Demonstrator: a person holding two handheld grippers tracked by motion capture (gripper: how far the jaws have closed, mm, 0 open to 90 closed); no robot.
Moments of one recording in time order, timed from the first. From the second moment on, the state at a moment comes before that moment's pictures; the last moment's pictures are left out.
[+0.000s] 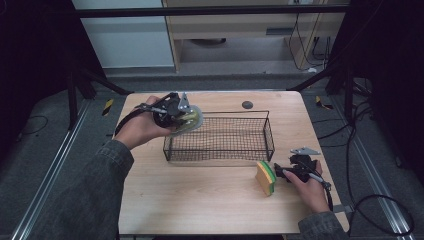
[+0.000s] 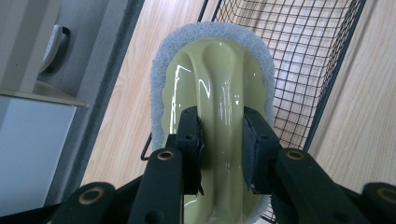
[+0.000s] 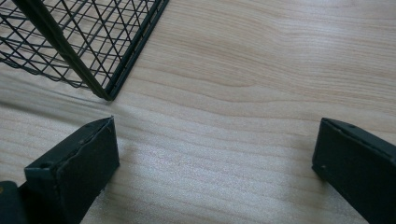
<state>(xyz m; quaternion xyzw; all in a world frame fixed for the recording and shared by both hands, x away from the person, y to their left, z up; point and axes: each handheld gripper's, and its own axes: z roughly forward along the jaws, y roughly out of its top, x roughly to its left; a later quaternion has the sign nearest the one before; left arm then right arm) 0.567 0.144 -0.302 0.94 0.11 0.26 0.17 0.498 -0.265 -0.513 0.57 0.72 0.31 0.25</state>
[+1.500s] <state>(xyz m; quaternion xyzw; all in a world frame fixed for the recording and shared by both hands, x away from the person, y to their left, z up) 0.581 0.125 -0.351 0.96 0.07 0.25 0.14 0.498 -0.265 -0.513 0.57 0.72 0.31 0.24</state>
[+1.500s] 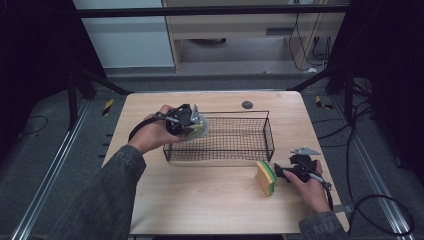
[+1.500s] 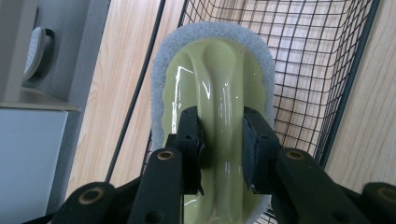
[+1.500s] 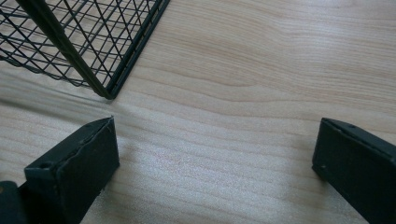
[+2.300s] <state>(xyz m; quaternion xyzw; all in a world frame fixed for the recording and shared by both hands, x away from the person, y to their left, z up) 0.586 0.132 -0.365 0.96 0.07 0.24 0.12 0.498 -0.266 -0.513 0.57 0.72 0.31 0.24</state>
